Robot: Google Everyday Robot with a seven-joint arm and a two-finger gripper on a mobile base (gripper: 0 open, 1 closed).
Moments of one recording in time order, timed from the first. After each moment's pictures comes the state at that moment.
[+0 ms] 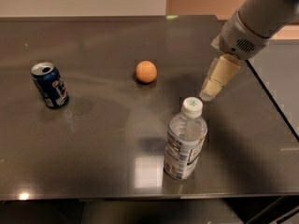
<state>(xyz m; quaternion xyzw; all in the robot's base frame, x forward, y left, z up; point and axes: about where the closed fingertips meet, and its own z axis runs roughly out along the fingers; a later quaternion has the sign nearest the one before) 0.541 -0.157 0.931 -0.58 0.79 0.05 0.21</state>
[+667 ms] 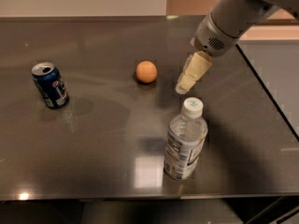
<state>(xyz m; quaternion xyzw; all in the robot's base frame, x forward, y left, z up) 0.577 -0.106 0.918 -0.58 0.78 0.08 0.23</state>
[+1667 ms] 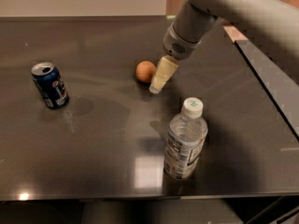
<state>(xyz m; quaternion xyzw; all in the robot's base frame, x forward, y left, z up) 0.625 -0.049 0.879 -0.58 0.78 0.06 0.22</state>
